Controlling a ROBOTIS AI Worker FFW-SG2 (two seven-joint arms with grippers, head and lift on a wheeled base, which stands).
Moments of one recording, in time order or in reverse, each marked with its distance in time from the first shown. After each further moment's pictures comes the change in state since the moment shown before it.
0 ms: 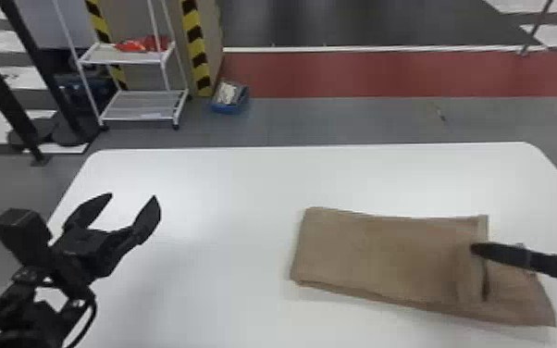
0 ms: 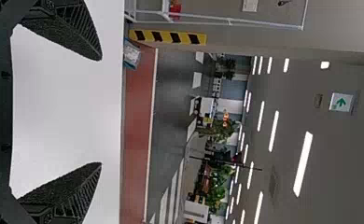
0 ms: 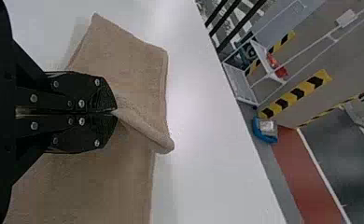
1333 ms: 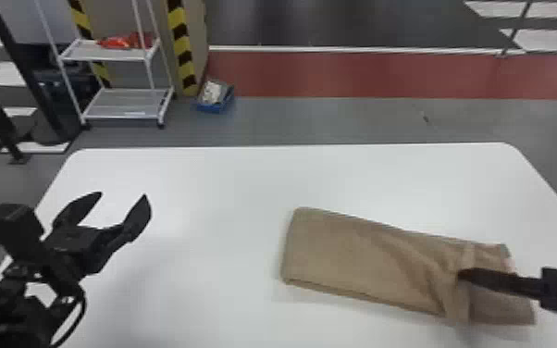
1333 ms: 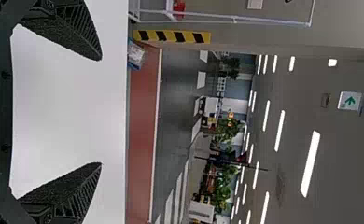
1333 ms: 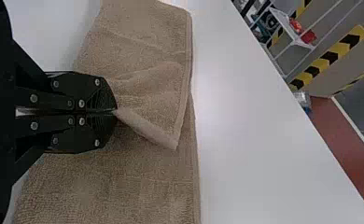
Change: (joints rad) left arm -0.045 0.000 -0.015 0.058 -0.033 0.000 -0.001; right arm -0.017 -0.014 0.002 0.144 0.074 0.000 0.025
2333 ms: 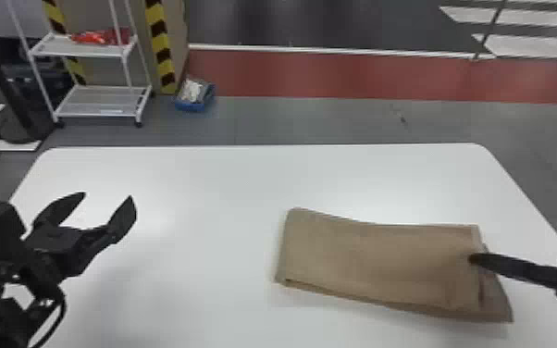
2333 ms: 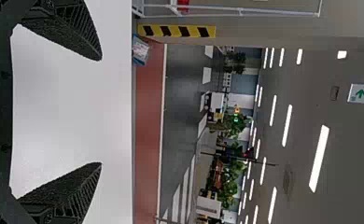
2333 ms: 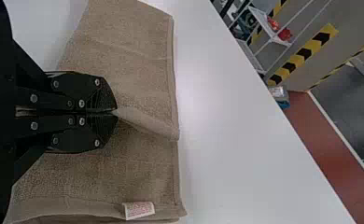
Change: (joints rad) left arm -0.012 -0.003 -0.027 0.002 -0.030 0.025 0.001; right arm 0.008 -0.035 -0.138 -0.033 -0.014 0.000 0.064
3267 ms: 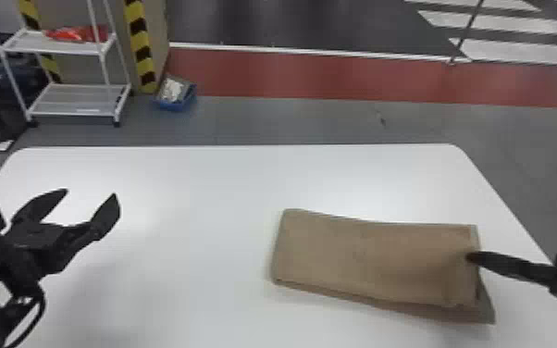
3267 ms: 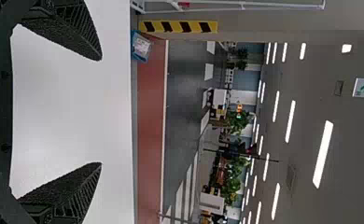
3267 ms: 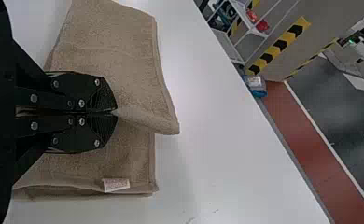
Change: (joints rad) left arm -0.037 0.004 -0.015 0.031 -0.020 0.012 -0.002; right arm -0.003 -0.034 -0.039 0.036 0.008 0.000 -0.001
